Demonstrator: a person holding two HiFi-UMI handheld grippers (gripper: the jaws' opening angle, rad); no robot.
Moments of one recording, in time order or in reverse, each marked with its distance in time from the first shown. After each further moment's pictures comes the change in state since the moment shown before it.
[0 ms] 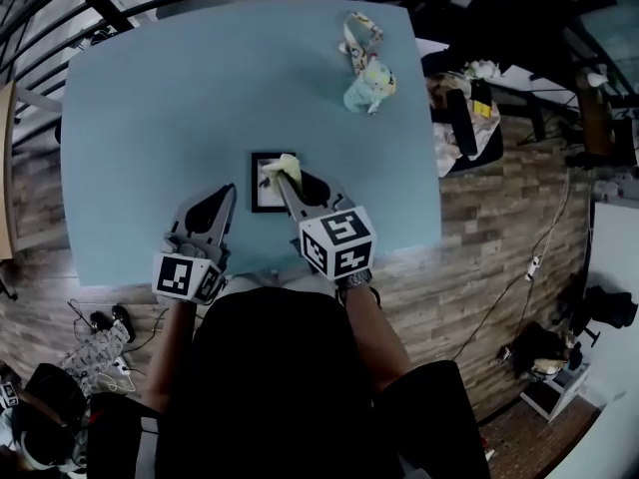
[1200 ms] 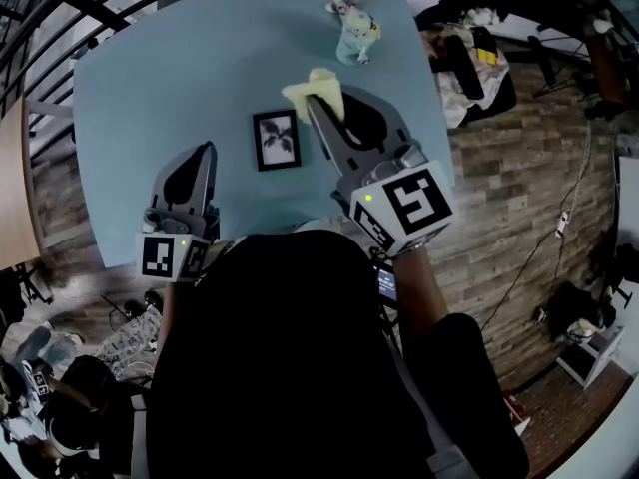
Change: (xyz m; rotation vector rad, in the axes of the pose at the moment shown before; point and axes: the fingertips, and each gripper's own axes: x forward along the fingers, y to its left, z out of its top) left arm -0.020 -0.028 0.089 0.116 -0.072 0.012; right arm -0.129 0.014 0.149 -0.239 -0.370 -0.002
